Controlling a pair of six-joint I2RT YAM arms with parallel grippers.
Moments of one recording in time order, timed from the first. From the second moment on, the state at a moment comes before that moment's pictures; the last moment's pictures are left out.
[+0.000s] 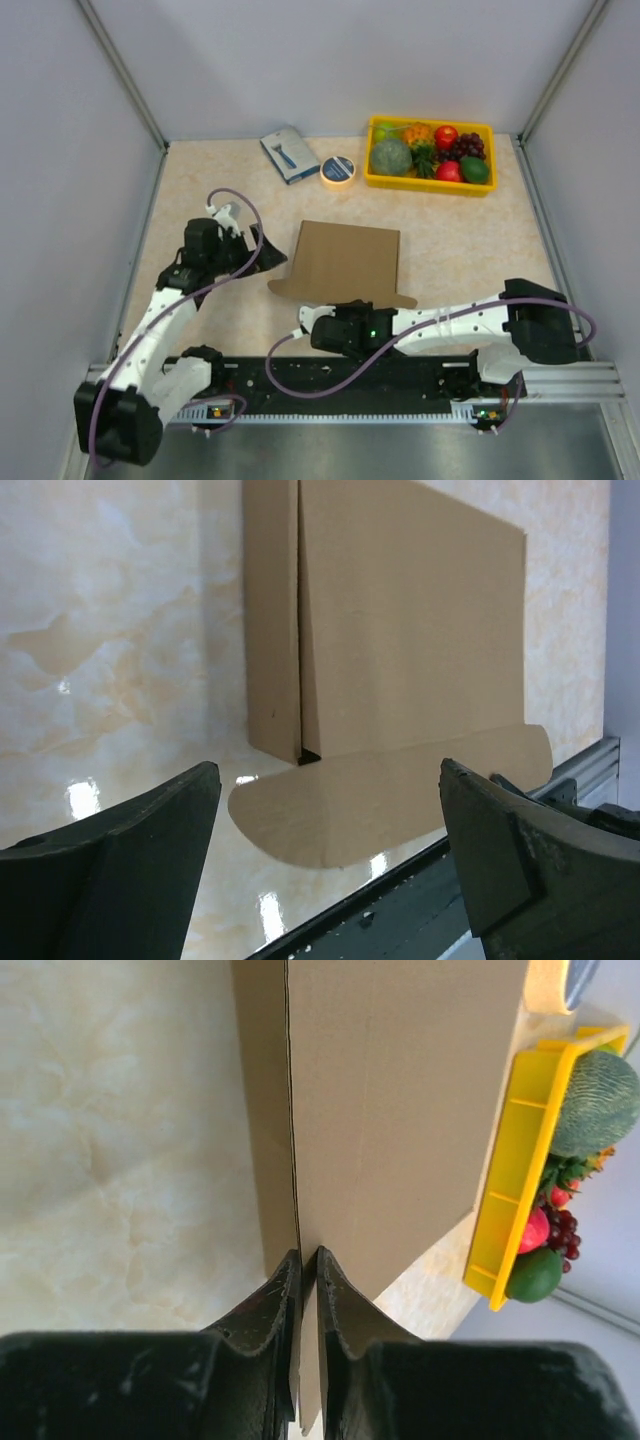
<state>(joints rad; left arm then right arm) -0.17 0.83 0.67 -0.45 0.41 -0.52 1.47 1.53 0.95 -0.55 0.80 -0.27</state>
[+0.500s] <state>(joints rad) -0.33 1.37 0.64 -0.15 0.47 -0.52 1.44 1.20 0.88 -0.55 0.58 0.09</state>
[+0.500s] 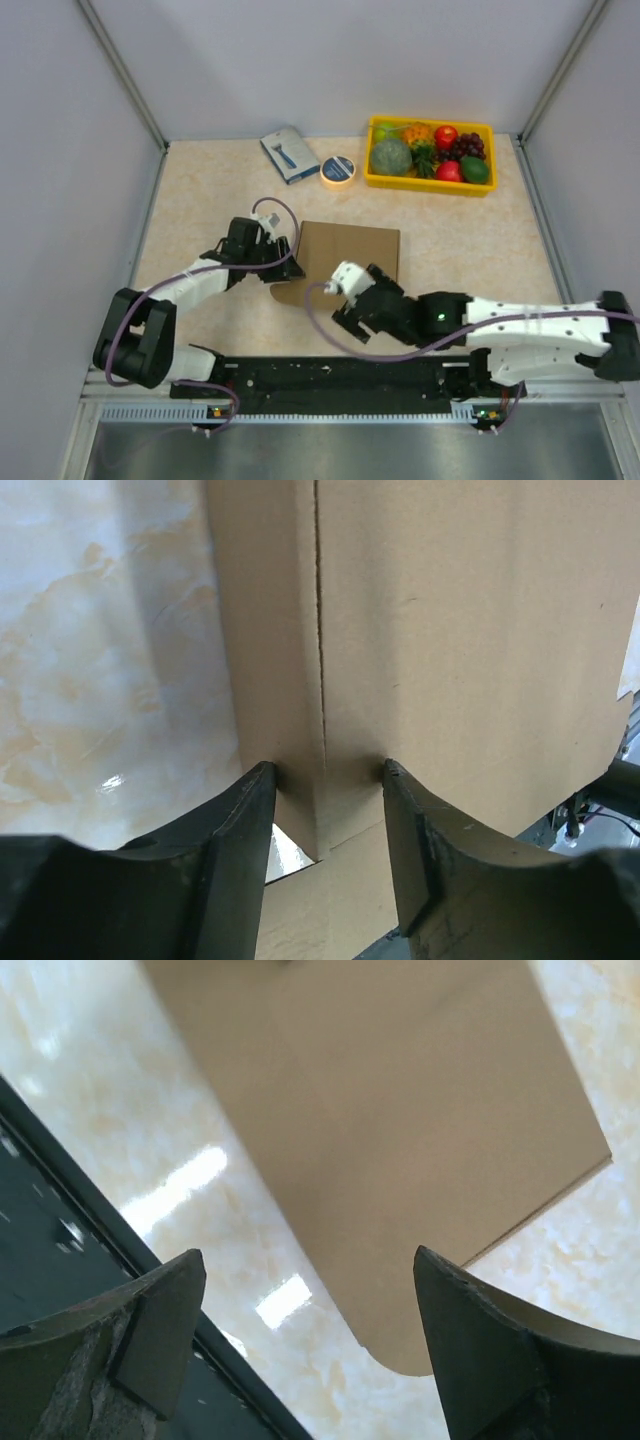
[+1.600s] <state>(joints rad) -0.28 1.38 0.62 -0.09 0.49 -0.51 0.20 1.31 0.44 0.09 -0.66 0.61</state>
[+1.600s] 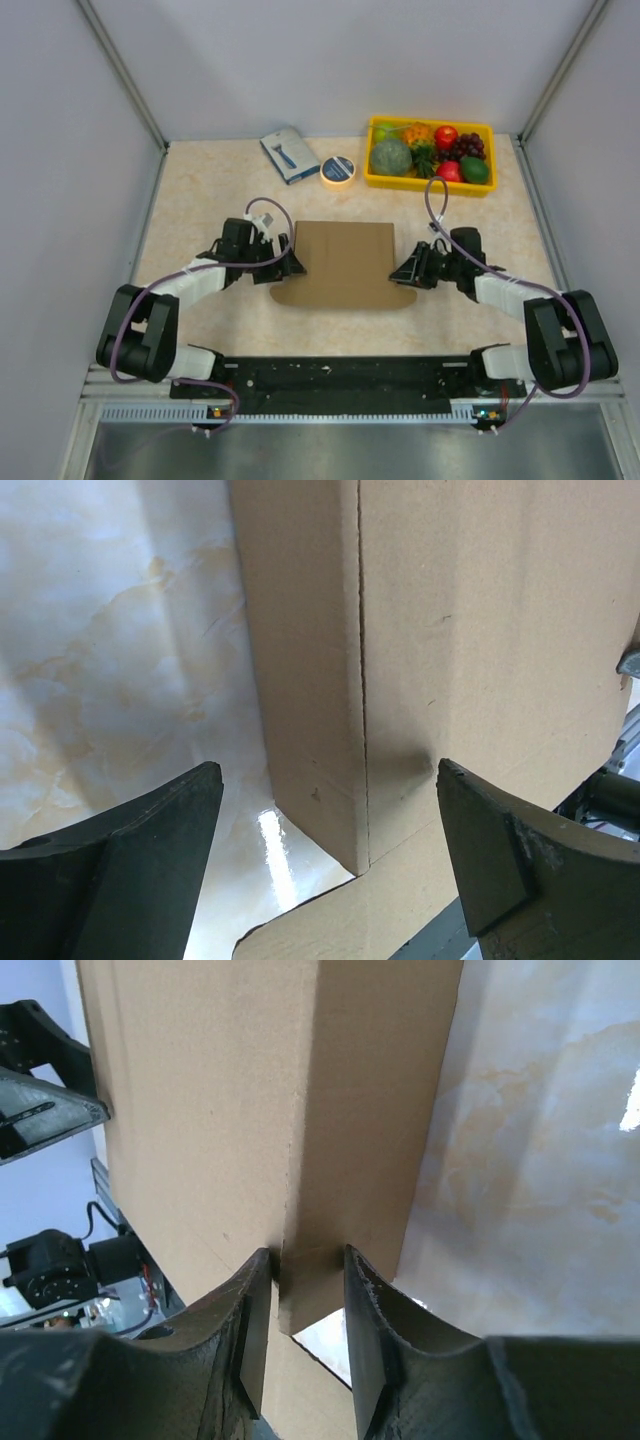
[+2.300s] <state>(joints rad) -0.22 1.42 0.55 0.06 0.66 -0.62 0.02 1.41 0.43 0.15 -0.86 0.63</state>
